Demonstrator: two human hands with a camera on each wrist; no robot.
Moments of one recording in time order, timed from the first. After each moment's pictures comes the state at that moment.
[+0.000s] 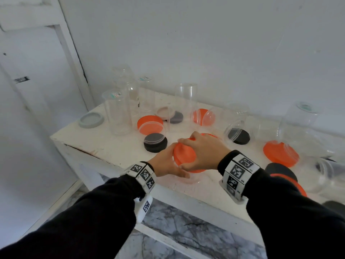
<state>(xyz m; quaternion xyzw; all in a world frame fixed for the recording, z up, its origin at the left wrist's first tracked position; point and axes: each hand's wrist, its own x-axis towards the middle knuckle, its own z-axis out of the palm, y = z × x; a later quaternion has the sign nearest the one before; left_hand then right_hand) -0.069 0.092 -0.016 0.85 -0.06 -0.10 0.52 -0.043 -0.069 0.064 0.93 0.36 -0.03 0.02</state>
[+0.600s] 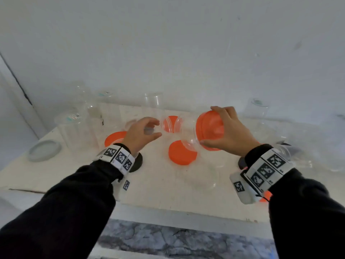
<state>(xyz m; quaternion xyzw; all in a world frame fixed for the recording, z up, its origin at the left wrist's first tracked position) 0.013 0.111 0.046 0.85 -0.14 0.09 0.51 -0.031 -0.156 0.107 0.96 0.11 0.10 -0.24</state>
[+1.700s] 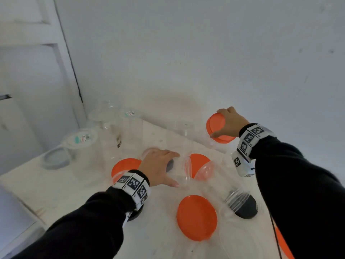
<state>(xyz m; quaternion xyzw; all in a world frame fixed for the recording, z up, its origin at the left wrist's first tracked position) 0.101 0.103 0.030 0.98 -0.07 0.03 0.18 0.267 -0.102 0.134 0.98 0.20 -0.03 -0.08</state>
